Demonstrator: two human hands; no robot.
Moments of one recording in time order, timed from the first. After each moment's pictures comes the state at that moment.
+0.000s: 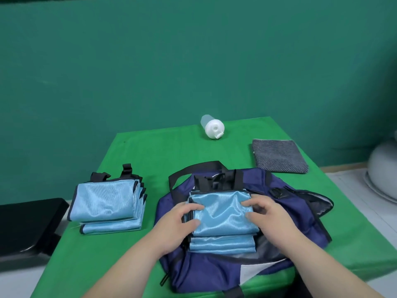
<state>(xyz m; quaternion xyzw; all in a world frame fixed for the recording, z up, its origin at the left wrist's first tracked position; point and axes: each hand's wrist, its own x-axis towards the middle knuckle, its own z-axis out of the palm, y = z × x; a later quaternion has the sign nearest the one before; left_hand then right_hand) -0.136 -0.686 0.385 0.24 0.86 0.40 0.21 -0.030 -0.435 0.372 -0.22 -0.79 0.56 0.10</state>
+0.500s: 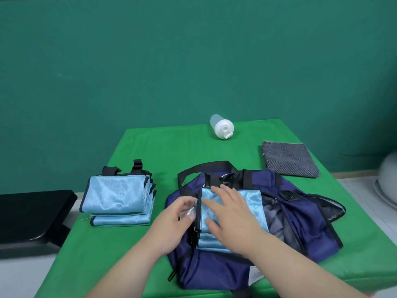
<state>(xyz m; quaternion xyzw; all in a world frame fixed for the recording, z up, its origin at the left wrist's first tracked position) -0.132 -0.709 0.388 0.21 0.84 0.48 0.16 -0.069 -0.517 0.383 0.04 -0.99 0.12 0.06</state>
